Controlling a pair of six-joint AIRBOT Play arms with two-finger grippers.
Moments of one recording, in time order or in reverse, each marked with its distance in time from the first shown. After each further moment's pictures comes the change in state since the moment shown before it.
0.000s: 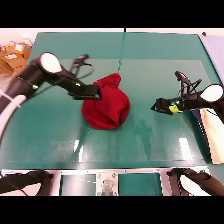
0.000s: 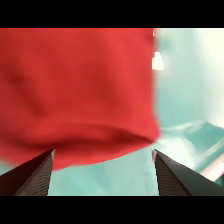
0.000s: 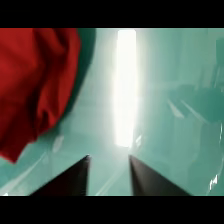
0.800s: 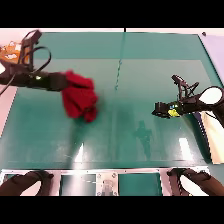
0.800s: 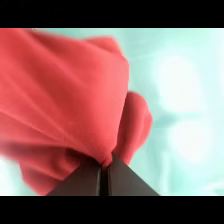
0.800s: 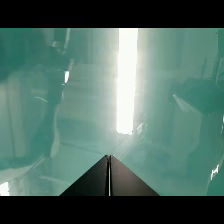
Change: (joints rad) left arm 0.103 0.333 -0.089 0.055 0.105 0.034; right arm 0.031 0.048 -0.042 -0.013 0.054 0.024
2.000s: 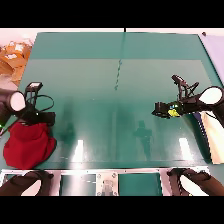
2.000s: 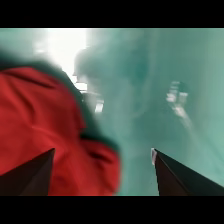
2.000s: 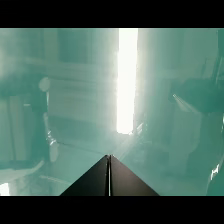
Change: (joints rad) left arm 0.090 0.084 -0.450 0.517 -0.116 -0.228; right arm 0.000 0.000 0.000 0.000 0.000 0.000
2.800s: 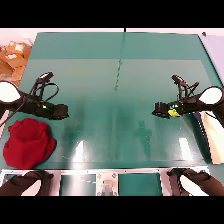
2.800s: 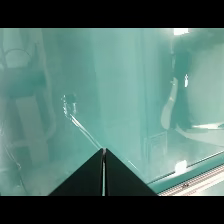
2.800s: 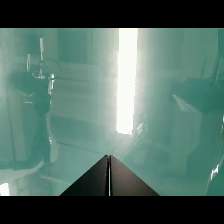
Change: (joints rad) left arm -0.002 0.007 0.104 -0.507 0.000 0.214; right arm 0.000 0.000 0.000 0.000 0.000 0.000
